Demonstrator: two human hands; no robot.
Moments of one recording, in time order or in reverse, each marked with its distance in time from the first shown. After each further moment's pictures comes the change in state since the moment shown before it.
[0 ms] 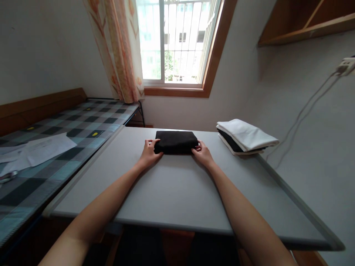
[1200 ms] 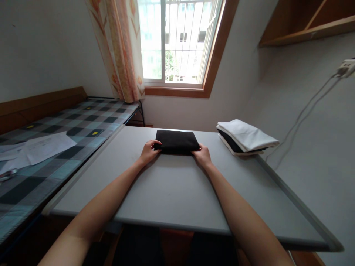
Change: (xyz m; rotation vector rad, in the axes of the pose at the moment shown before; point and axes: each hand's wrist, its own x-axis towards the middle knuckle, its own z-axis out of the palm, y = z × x) left_hand 0.010 -0.003 -0.002 -0.257 0.005 -0.040; right_hand 0.002 0.002 0.008 -0.032 0.084 0.010
